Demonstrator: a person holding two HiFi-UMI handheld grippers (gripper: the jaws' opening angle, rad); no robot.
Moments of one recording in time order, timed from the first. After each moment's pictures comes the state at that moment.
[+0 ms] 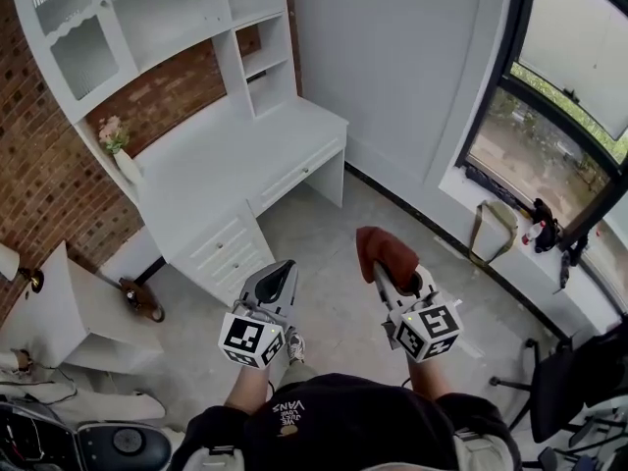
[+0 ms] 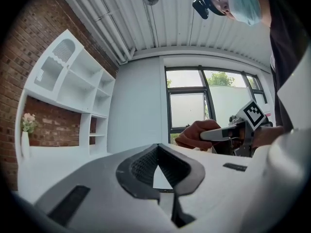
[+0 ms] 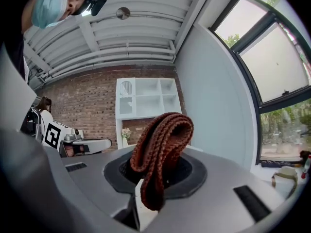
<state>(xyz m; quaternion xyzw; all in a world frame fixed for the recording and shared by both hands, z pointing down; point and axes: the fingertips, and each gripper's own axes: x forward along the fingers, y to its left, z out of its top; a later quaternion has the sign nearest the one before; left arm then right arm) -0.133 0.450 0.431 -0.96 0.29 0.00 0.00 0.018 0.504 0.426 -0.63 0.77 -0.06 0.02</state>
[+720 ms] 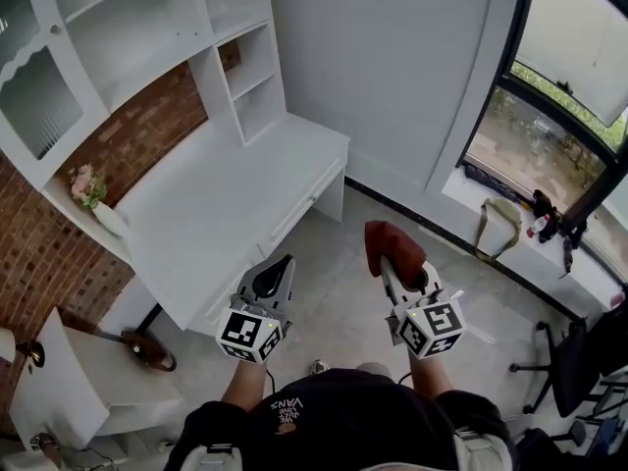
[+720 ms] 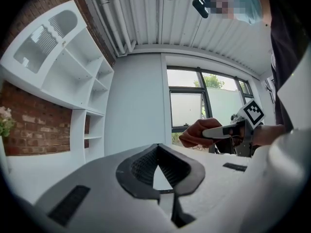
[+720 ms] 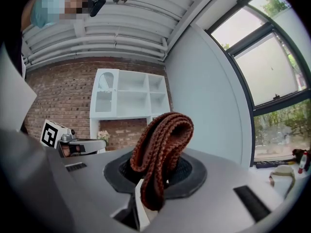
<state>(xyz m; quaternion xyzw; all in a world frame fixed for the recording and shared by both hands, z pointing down) -0.165 0.227 0.427 -0.98 0.21 0.00 0.00 -0.010 0.314 0.420 -0.71 0.70 -0.06 0.02</state>
